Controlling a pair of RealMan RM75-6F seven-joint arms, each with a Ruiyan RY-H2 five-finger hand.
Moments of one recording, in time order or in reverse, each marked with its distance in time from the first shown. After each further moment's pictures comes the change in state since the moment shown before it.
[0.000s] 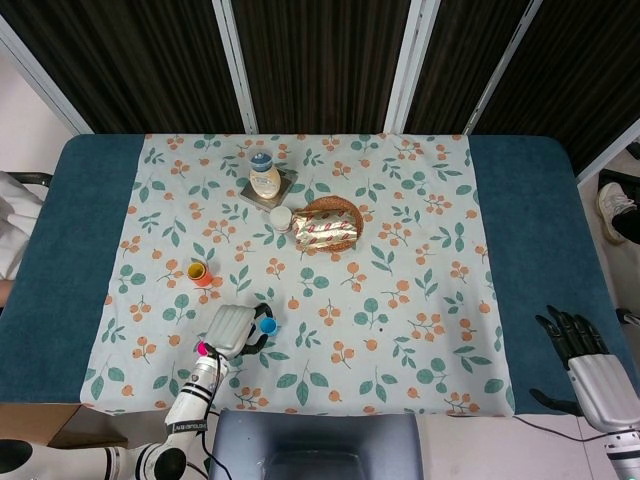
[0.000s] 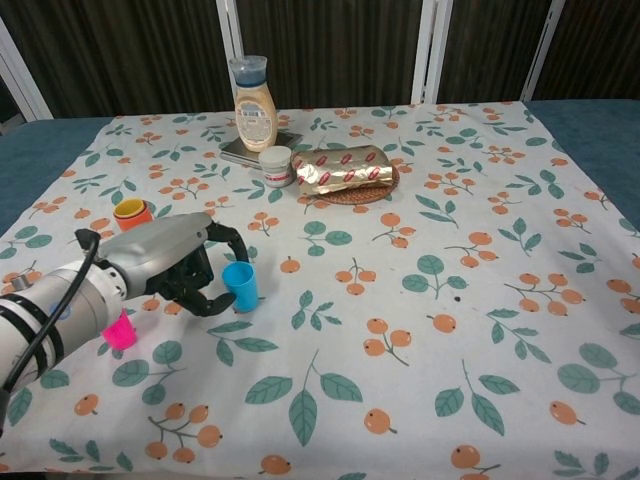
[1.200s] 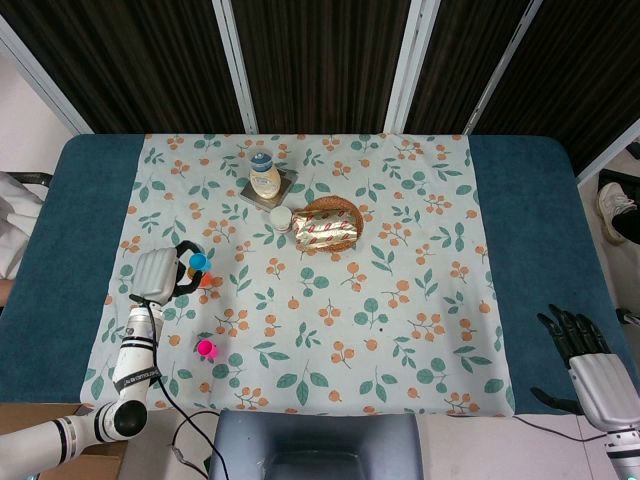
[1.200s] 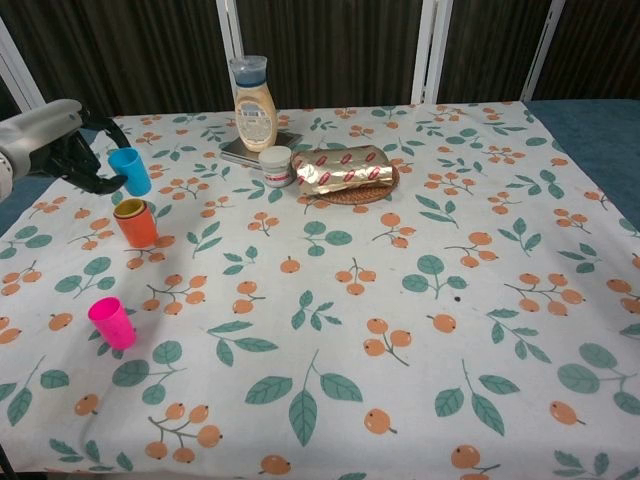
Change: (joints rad) left arm 0.004 0.217 -0.185 0.058 -0.129 0.006 -0.115; right arm -0.001 -0.004 0.005 -0.005 0.014 -0.004 -0.015
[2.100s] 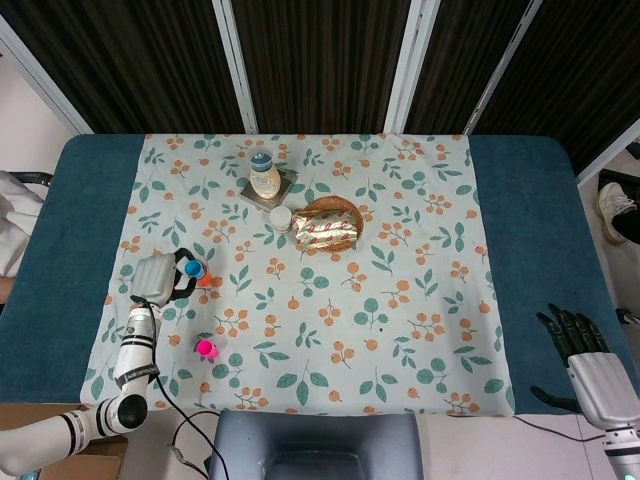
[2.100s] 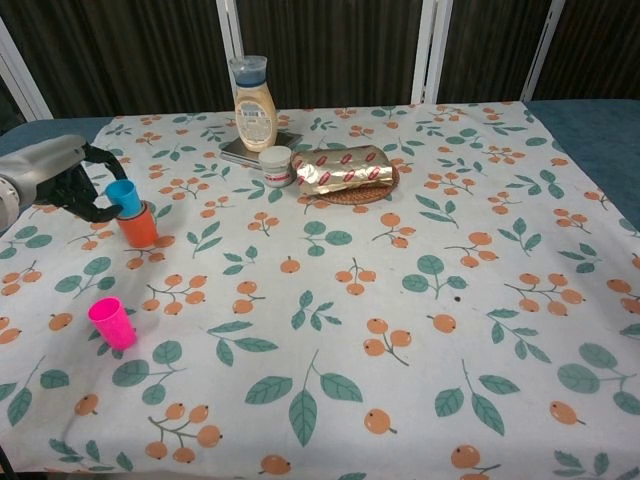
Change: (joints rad) left arm -0.020 -0.038 0.056 0.129 -0.029 -0.058 -0.021; right arm 0.002 -0.006 0.005 -0.002 0.012 -0.010 -0.016
